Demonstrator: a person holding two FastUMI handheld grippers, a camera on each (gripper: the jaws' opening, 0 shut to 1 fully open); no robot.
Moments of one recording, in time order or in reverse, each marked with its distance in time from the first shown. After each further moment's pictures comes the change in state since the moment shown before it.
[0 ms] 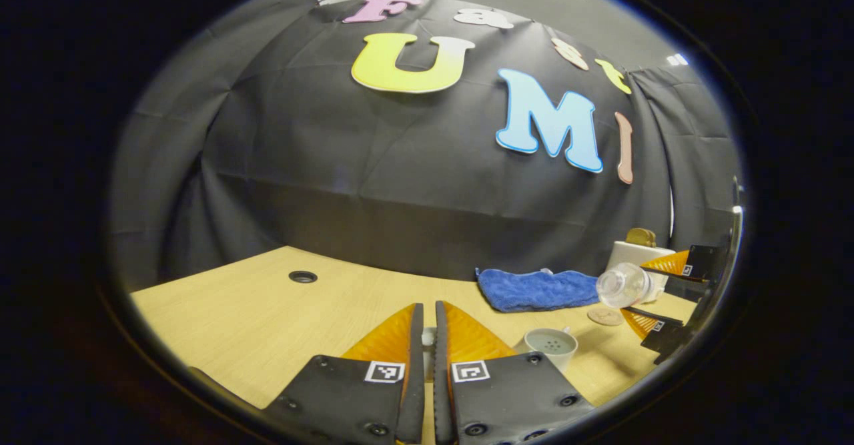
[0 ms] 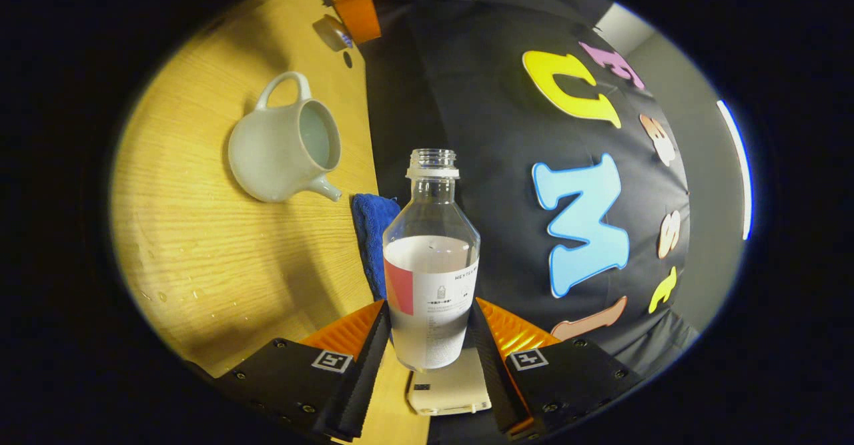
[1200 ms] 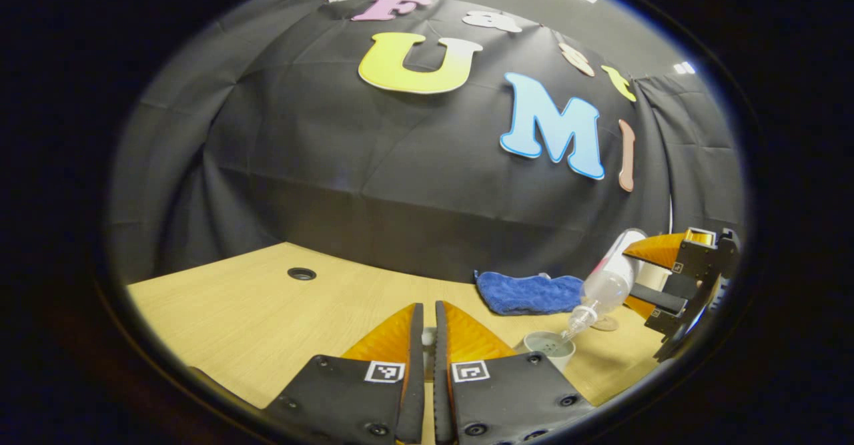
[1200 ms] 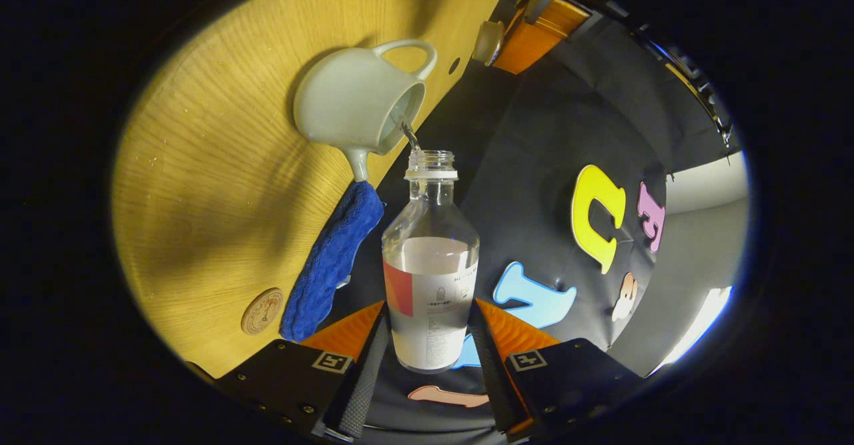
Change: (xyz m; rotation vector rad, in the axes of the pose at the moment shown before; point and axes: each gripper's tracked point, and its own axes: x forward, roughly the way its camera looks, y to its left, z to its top) left arm 0.001 0.002 0.000 -0.033 -0.009 -0.007; right arm 0.004 -0.033 0.025 -0.653 -0.132 -0.136
